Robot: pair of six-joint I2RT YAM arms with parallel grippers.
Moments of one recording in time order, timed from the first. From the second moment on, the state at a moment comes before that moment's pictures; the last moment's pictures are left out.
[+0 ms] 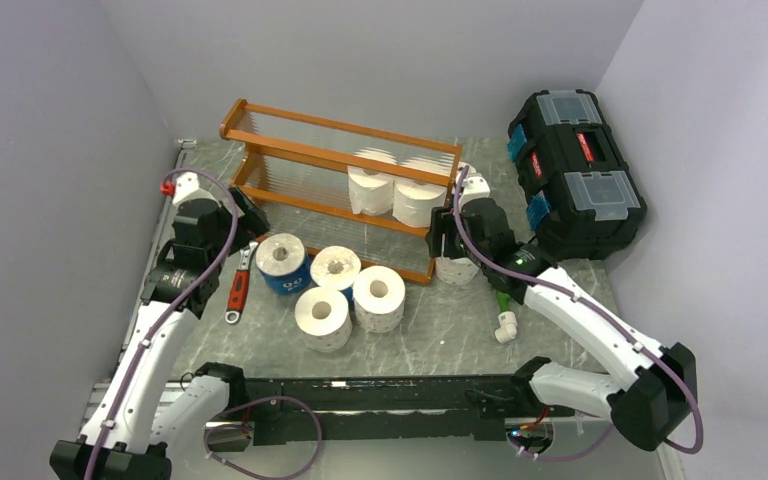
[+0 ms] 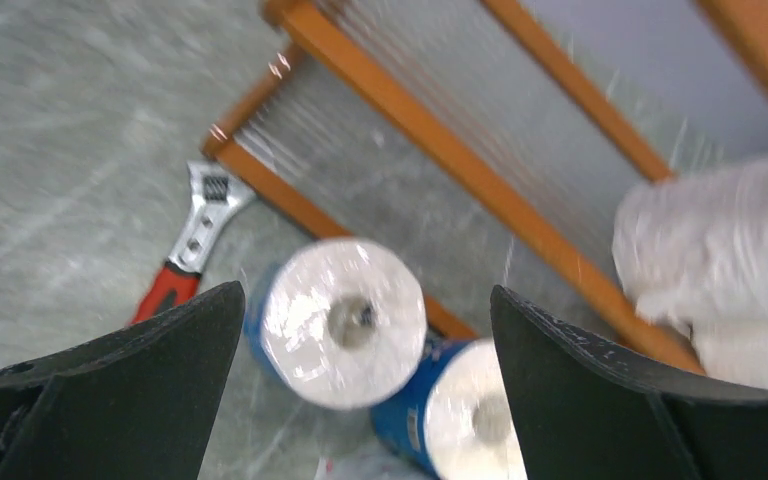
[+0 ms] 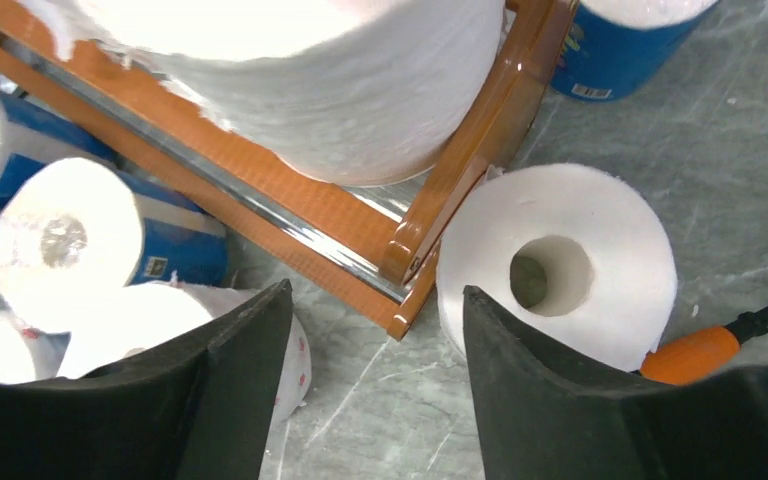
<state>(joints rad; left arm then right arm) -0.21 0.85 0.89 -0.52 -0.21 -0.62 0.61 1.12 0.90 -0.33 0.20 0.33</state>
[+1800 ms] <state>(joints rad) 0.06 1.60 1.59 -0.24 0.13 -0.17 0.59 0.93 1.08 -0.35 0.40 0.49</state>
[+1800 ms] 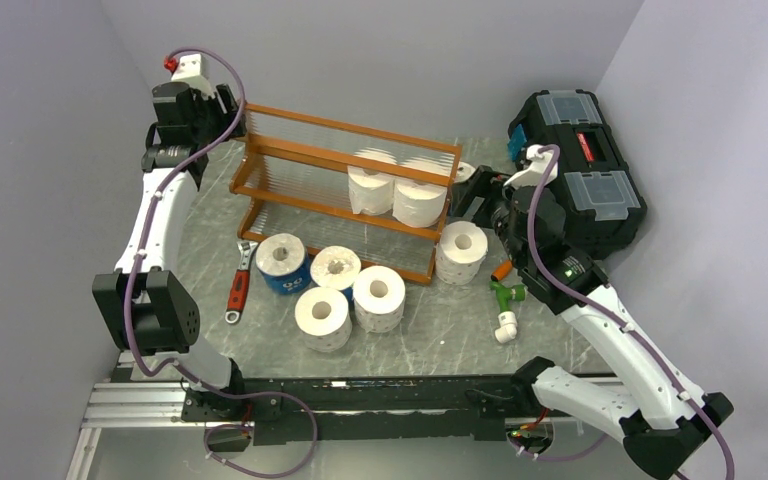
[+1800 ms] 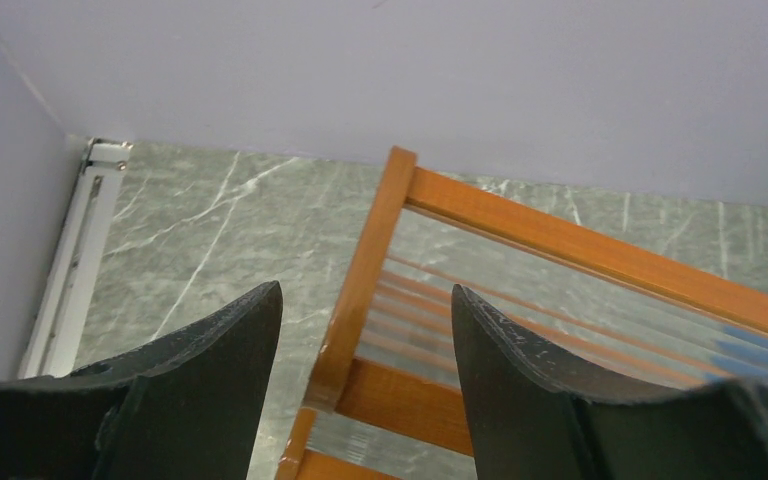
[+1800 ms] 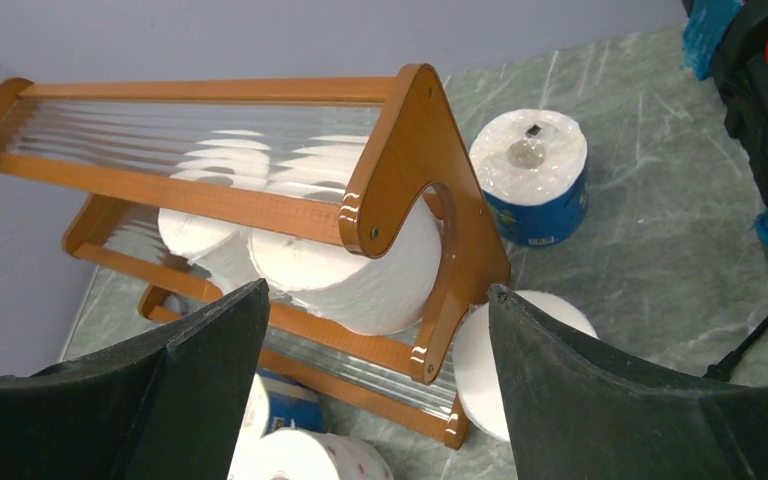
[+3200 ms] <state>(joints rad) 0.05 1.50 1.43 -0.14 0.03 -0.16 0.55 1.40 1.41 -0.42 0.47 0.42</state>
